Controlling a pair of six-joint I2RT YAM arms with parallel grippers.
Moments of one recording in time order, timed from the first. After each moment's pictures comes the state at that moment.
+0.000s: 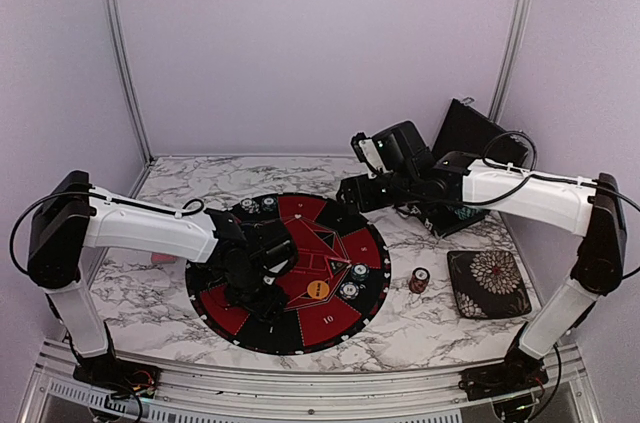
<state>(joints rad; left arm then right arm) -1.04 1.80 1.15 -0.76 0.02 -0.52 0.78 1.61 1.31 -0.39 0.15 0.29</state>
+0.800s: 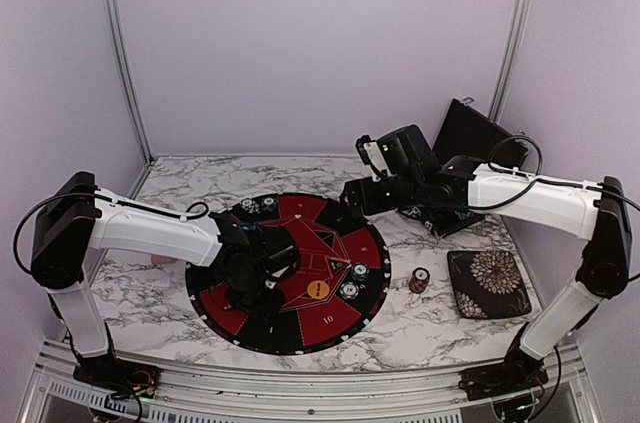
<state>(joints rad) -1.06 1.82 1.15 -0.76 0.00 -0.51 0.78 1.58 1.26 -0.37 0.15 0.31</state>
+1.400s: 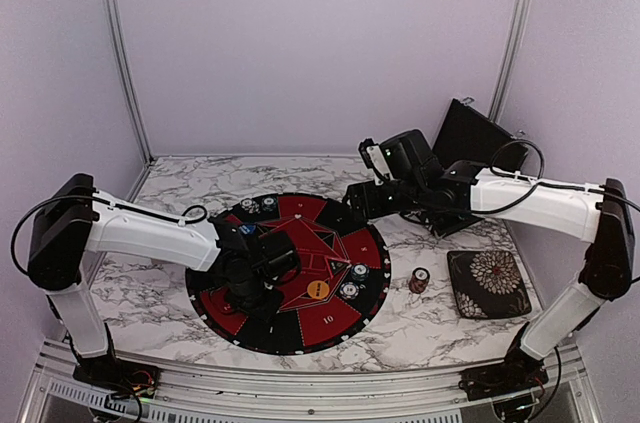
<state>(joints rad) -1.07 1.81 1.12 -0.74 -0.07 -0.60 0.78 1.56 1.22 -0.35 0.16 0.32</state>
